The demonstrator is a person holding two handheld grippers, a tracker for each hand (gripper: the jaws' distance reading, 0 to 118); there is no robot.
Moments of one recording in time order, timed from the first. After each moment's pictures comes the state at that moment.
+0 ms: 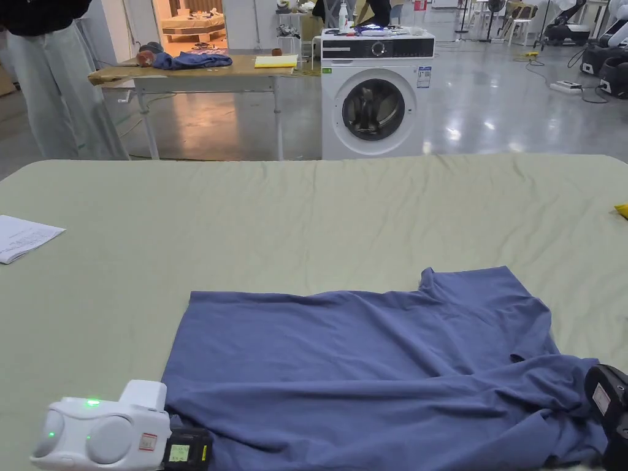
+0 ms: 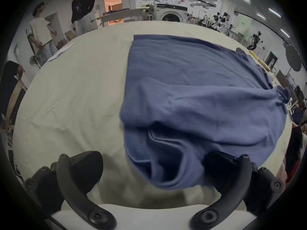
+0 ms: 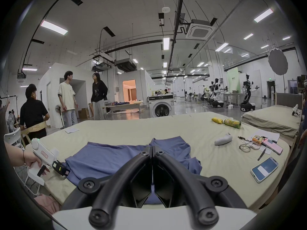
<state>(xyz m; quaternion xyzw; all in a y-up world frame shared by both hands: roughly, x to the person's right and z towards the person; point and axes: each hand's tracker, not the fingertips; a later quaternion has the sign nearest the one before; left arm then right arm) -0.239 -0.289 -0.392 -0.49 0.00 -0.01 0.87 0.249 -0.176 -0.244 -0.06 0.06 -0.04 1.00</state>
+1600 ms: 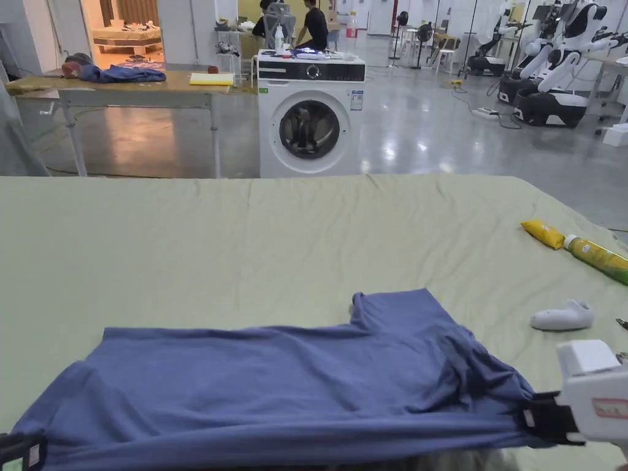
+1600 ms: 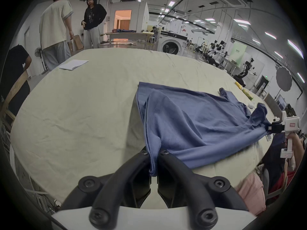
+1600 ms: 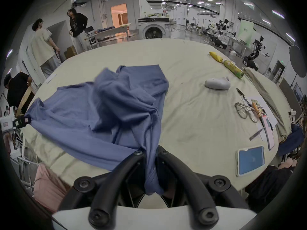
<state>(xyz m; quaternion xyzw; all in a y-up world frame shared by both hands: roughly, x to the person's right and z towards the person) -0.276 -0.168 -0.308 -0.39 -0.03 0.08 0.92 0.341 -0.161 -0.347 -0.45 0.05 0.01 0.89</state>
